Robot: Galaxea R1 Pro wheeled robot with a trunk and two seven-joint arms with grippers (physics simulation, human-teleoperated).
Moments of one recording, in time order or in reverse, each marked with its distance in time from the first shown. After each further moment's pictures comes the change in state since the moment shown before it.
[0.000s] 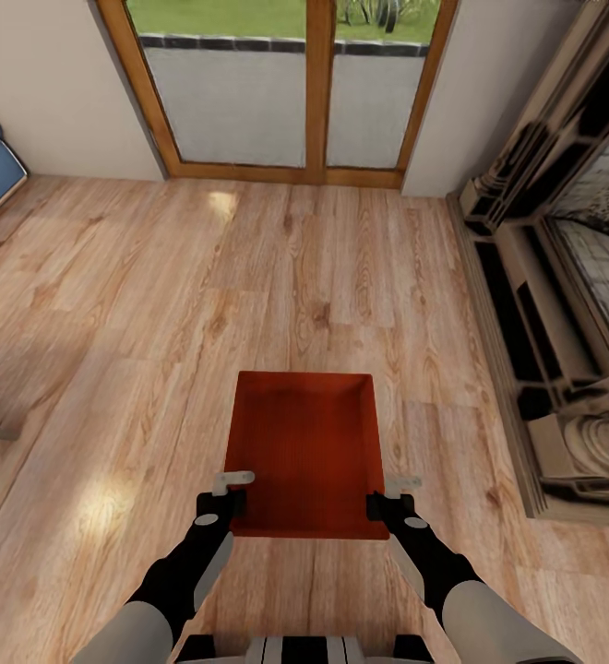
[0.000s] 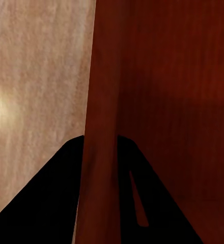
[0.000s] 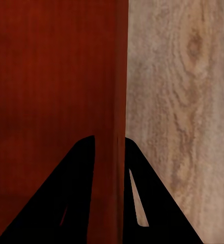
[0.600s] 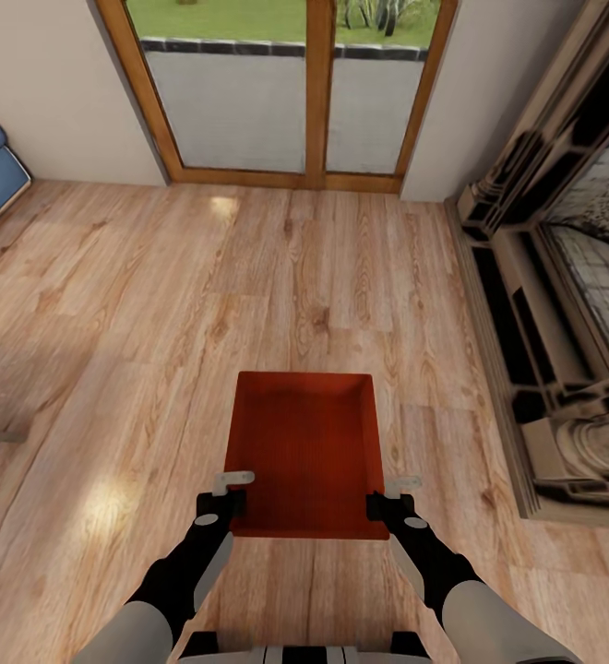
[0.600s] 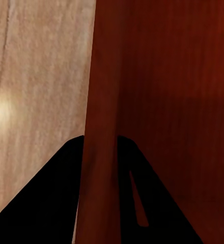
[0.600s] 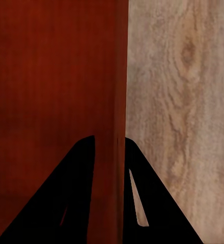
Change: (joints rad) left arm 0.000 0.000 0.000 0.000 0.001 0.000 0.000; right arm 0.000 0.001 0.000 0.000 0.001 0.002 -0.001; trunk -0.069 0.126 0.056
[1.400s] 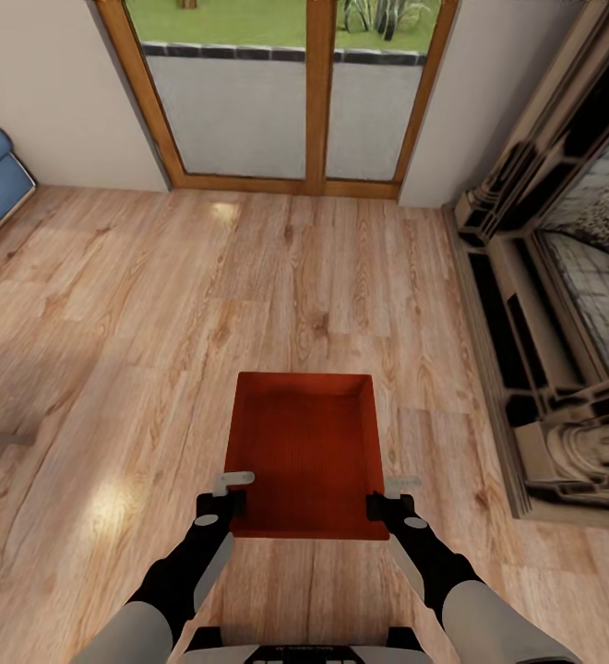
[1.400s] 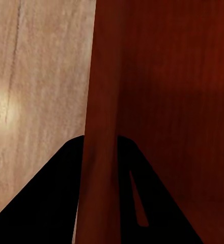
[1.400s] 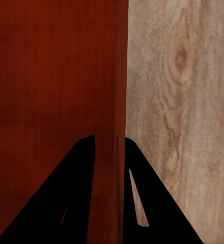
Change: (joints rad) left arm 0.000 0.000 0.000 0.003 0.001 0.000 -0.001; right arm 0.000 0.000 0.001 0.000 0.000 0.002 0.000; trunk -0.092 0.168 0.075
